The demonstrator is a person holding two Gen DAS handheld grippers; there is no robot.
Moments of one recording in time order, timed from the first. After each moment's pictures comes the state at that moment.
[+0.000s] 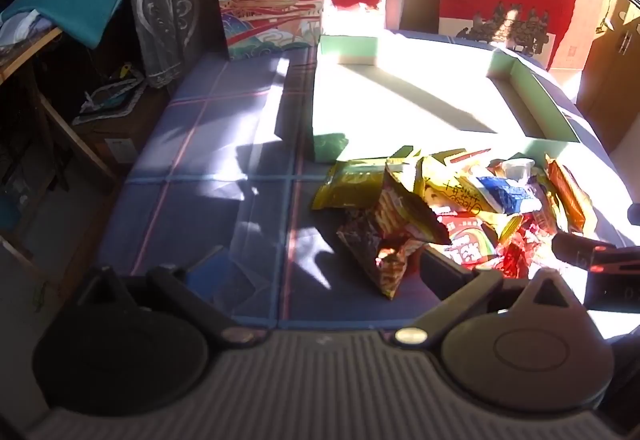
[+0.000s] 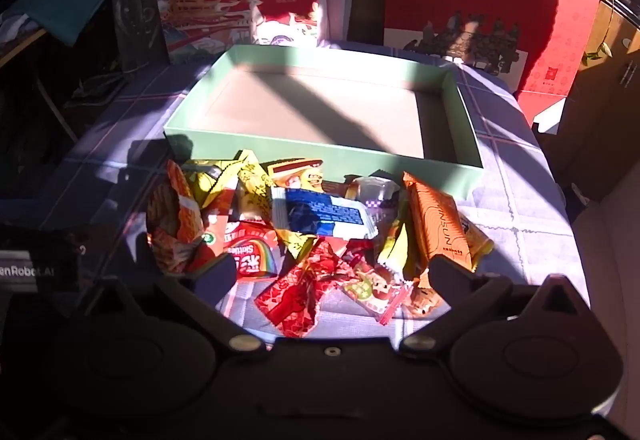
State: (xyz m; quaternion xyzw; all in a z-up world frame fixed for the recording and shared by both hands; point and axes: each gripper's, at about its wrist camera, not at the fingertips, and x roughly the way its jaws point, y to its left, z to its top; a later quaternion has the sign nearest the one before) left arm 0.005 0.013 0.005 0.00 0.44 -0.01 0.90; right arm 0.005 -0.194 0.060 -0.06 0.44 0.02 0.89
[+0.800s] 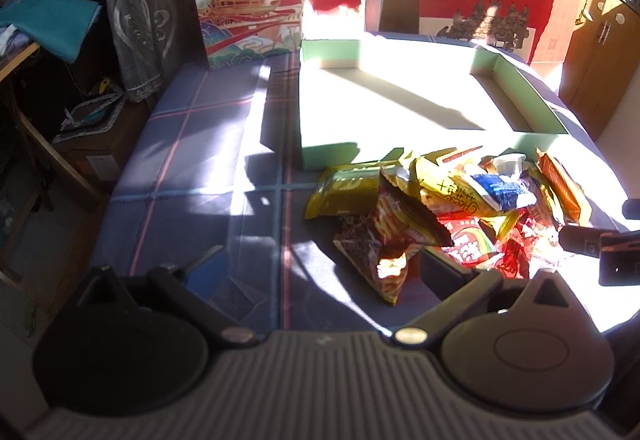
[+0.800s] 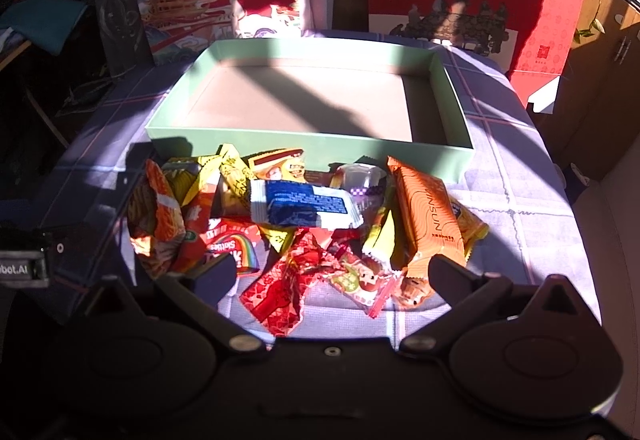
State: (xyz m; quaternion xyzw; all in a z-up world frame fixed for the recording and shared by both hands) left arm 0.012 0.019 -0.001 0.02 0.43 -0.05 0.90; right arm 0.007 -0.210 0.044 -0.03 0.45 0.01 0.89
